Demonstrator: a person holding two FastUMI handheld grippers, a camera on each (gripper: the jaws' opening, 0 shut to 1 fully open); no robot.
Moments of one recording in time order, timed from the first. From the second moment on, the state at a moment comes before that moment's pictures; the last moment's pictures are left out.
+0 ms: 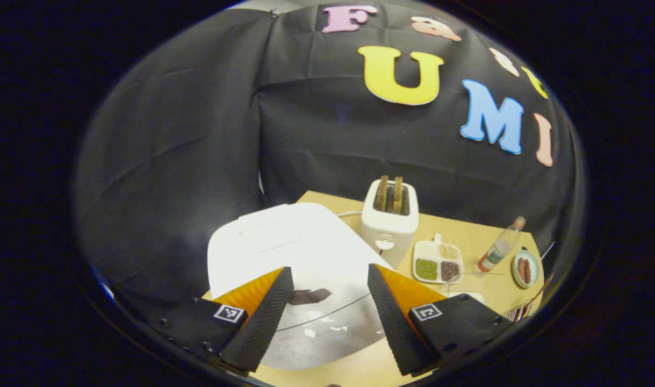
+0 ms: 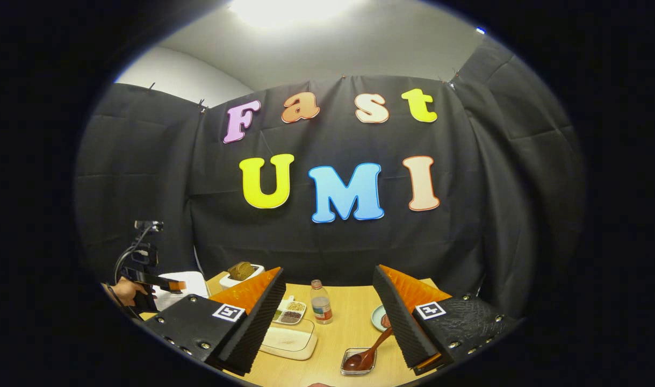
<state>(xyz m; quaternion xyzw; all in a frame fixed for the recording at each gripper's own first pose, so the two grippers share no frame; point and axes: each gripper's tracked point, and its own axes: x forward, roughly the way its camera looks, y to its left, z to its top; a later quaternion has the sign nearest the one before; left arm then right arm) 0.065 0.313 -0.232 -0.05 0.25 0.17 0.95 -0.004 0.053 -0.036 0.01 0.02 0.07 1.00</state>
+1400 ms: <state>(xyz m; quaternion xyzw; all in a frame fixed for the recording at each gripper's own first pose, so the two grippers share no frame) -0.008 0.078 -0.015 -0.01 0.00 0.04 1.00 -0.002 0.061 0.004 0.02 -0.03 0.04 1.00</state>
